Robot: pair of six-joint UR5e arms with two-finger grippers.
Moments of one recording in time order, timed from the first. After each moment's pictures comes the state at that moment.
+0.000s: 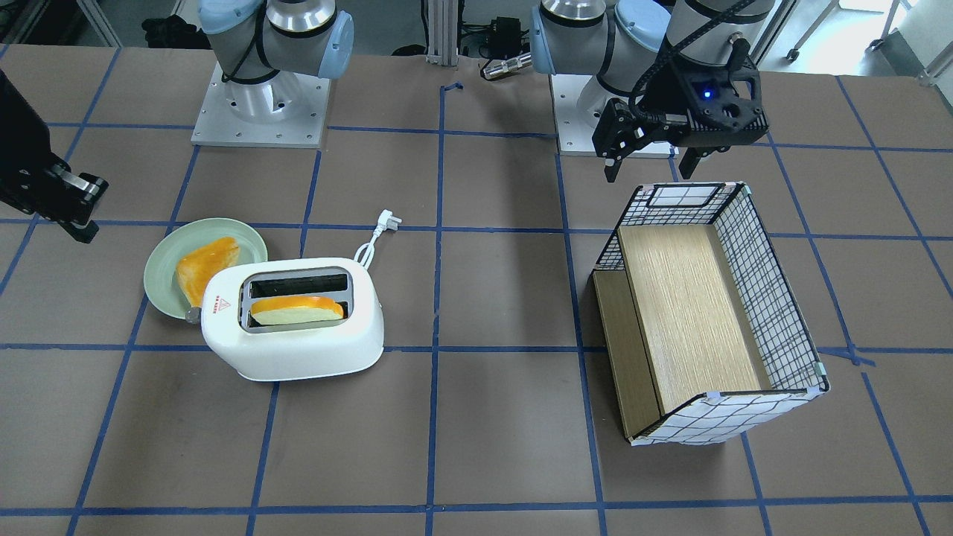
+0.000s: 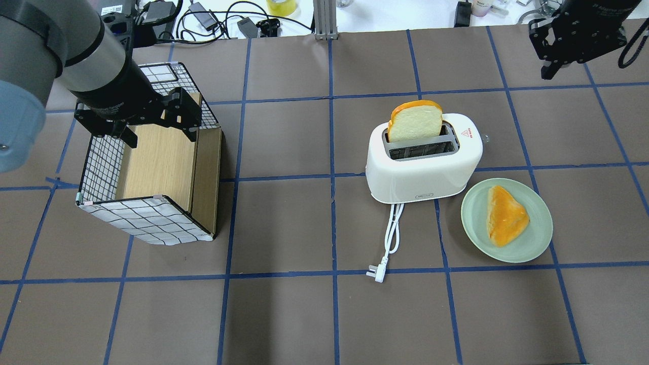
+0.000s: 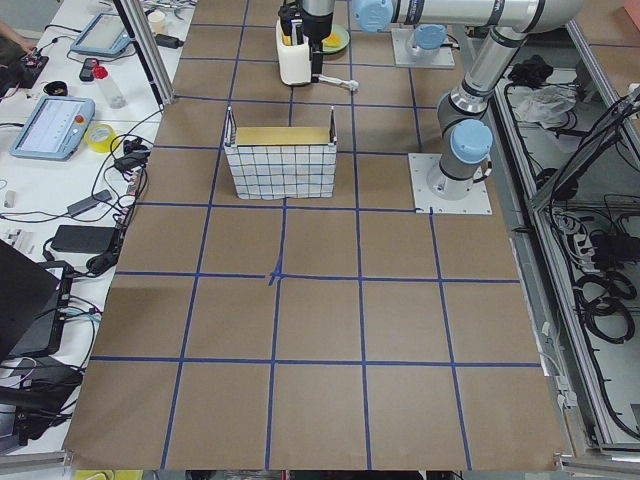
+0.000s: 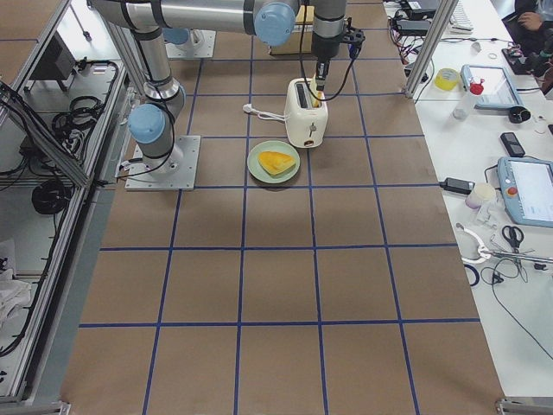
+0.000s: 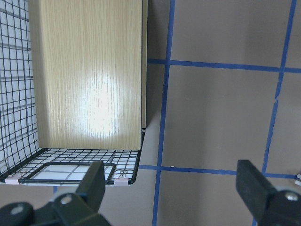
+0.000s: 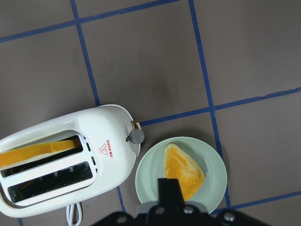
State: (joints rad) left arm -1.57 -1.47 -1.67 -1.51 1.59 -0.08; right arm 1.35 -1.47 1.43 -1.56 -1.57 -0.02
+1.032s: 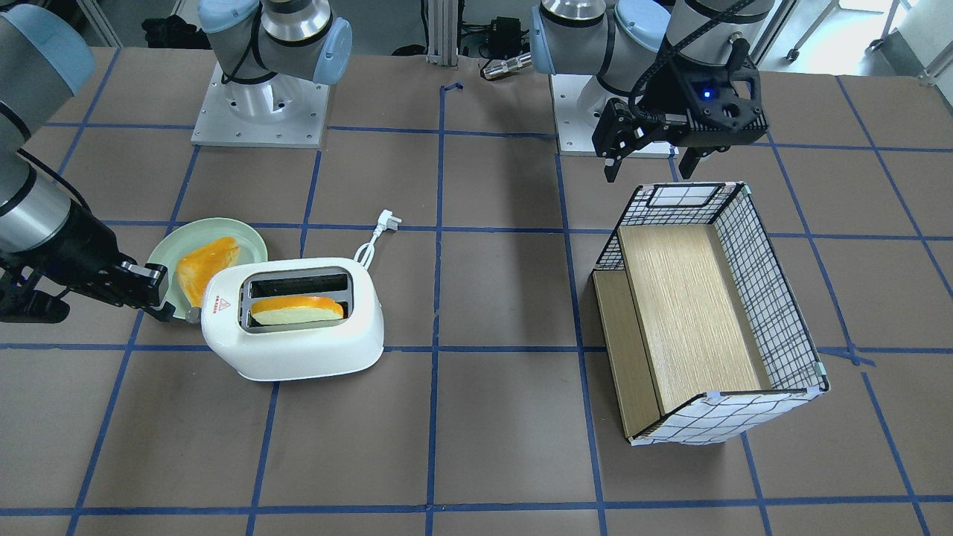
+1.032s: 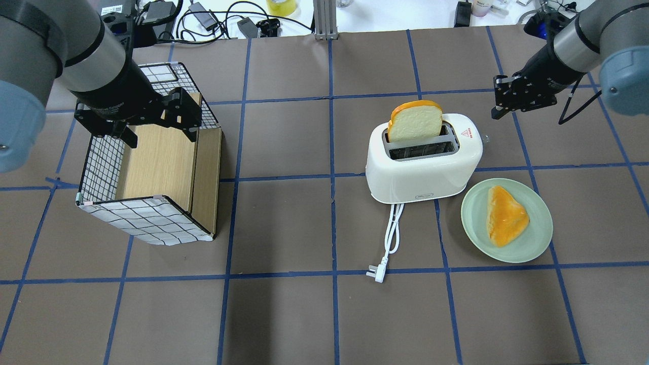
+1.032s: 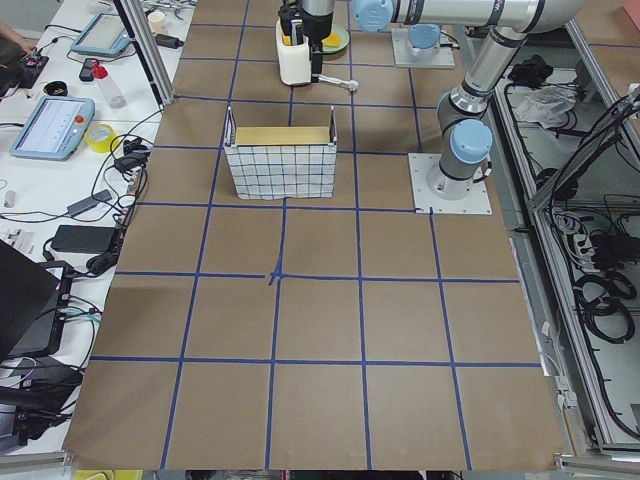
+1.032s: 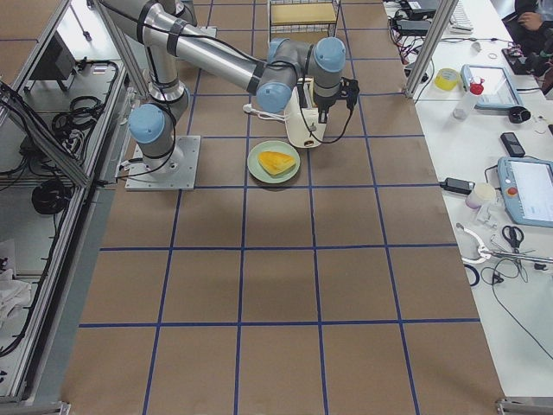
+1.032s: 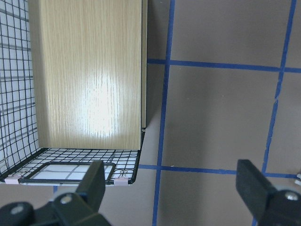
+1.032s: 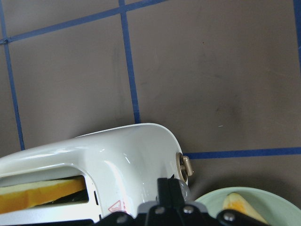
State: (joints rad) left arm -1.57 -1.47 -1.67 -1.51 1.59 -0.08; right arm 1.26 -1.40 1.75 -1.93 -1.26 -0.18
